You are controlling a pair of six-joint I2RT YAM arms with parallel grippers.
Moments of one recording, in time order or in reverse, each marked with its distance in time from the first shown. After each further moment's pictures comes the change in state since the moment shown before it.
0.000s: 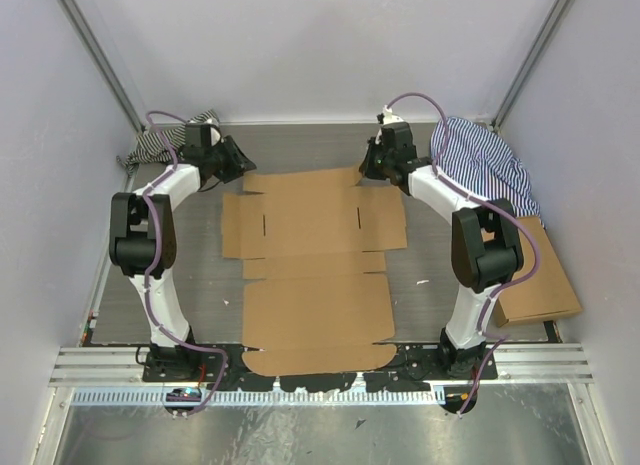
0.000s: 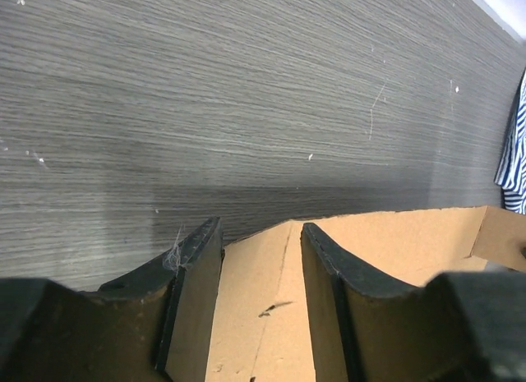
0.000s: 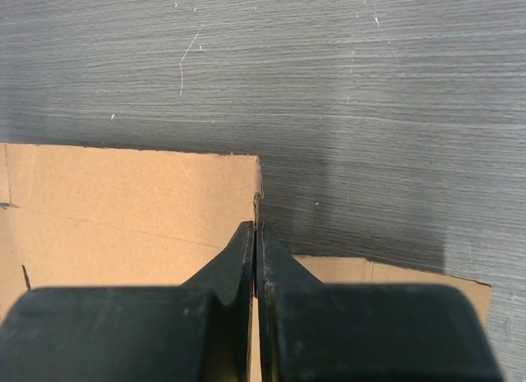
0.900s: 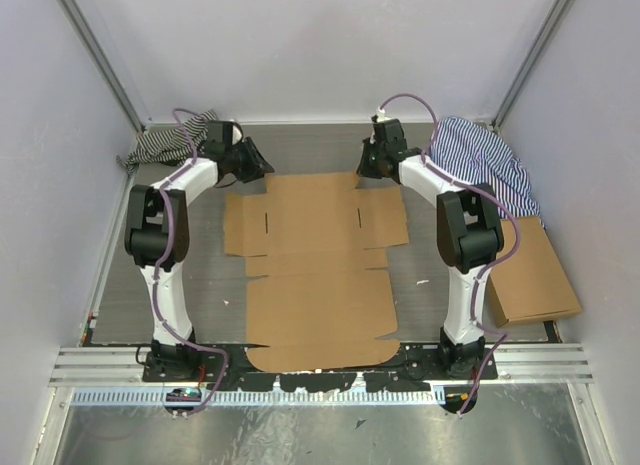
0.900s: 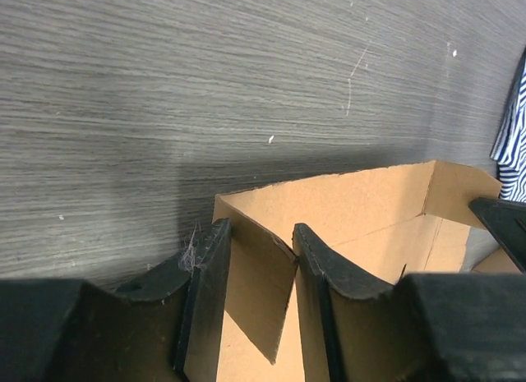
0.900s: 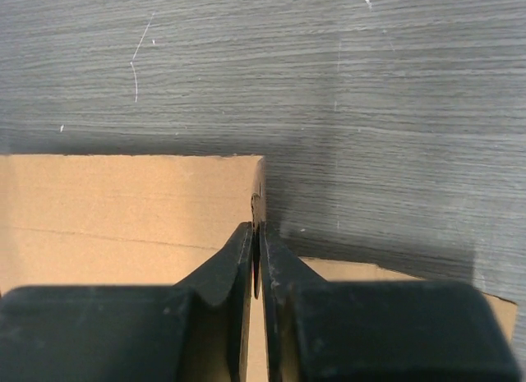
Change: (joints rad) left arm -0.091 0.089 0.119 -0.085 0.014 -0.047; right arm -0.008 0.185 0.182 -0.113 0.006 0.009
